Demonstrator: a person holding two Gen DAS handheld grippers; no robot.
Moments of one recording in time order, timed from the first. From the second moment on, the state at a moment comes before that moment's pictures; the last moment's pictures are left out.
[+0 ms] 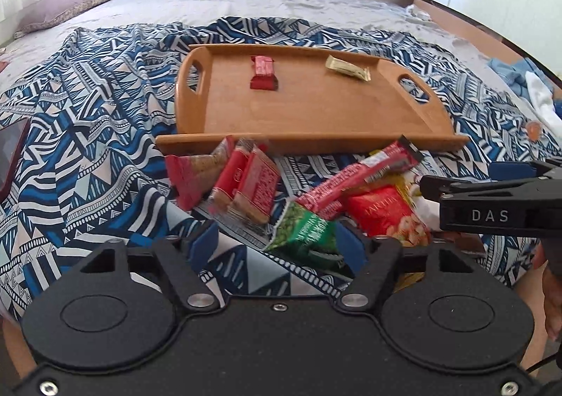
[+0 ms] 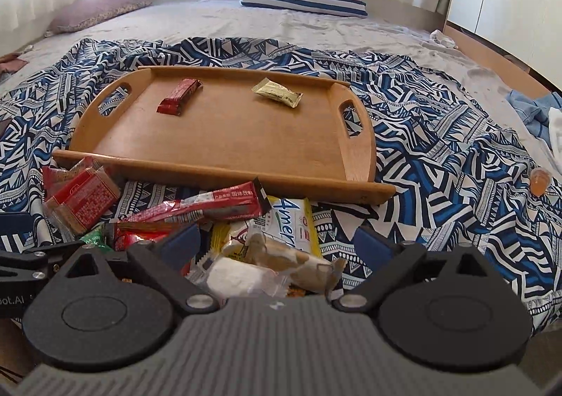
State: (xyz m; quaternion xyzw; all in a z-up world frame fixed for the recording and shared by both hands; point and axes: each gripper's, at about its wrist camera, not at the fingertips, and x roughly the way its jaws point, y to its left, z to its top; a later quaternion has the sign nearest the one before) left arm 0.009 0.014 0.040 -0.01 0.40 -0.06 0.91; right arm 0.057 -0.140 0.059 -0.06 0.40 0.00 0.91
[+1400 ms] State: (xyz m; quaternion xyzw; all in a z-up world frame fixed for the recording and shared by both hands) left arm 0.010 0.008 0.042 -0.03 0.40 -0.09 0.91; right arm 0.029 -0.111 0.040 -0.12 0.37 0.05 0.92
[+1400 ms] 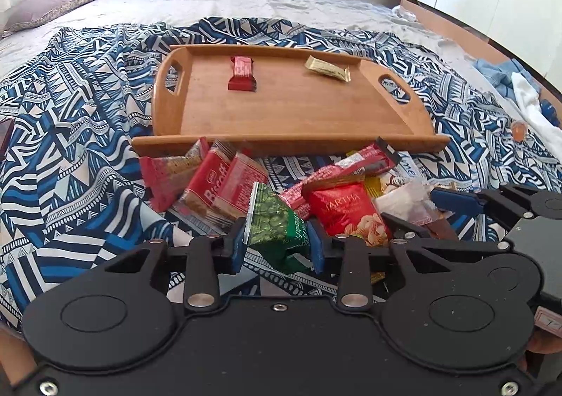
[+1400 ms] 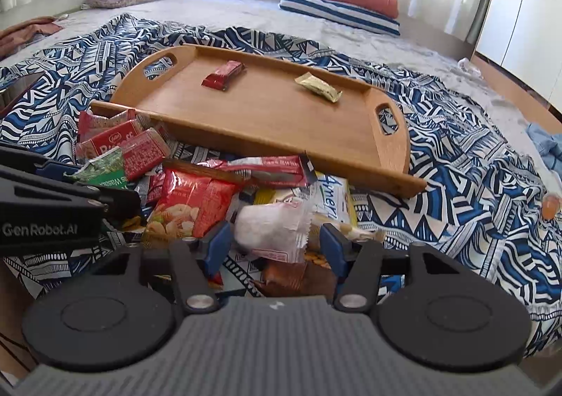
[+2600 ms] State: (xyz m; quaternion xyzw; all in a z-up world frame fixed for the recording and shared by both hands) left arm 0.095 0.055 0.089 -0.09 0.35 -0.04 0.93; right arm 0.073 -0.173 0.080 0.01 0.34 0.02 0.94
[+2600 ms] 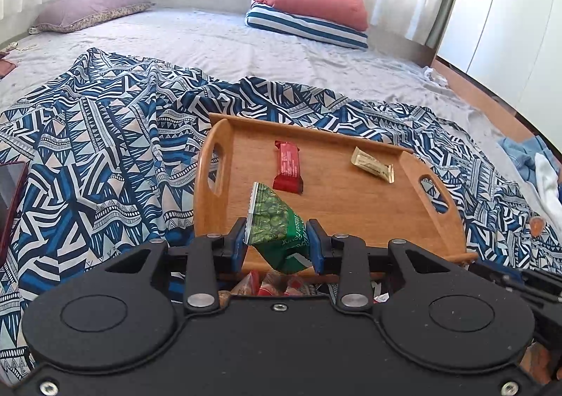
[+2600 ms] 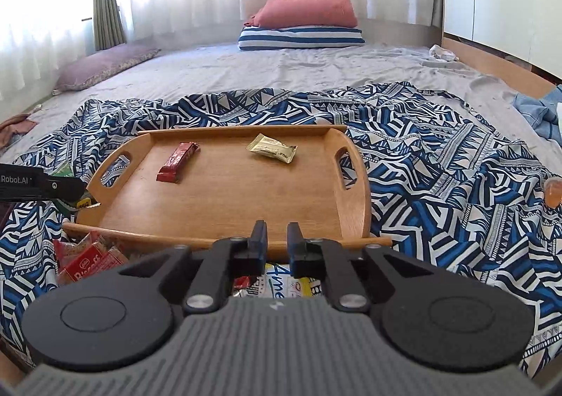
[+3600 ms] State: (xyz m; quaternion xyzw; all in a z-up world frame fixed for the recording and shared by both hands) left arm 0.081 0.046 0.072 -0.08 0.37 -0.06 0.92; right arm 0.023 -0.164 0.044 -0.06 0.37 0.05 0.92
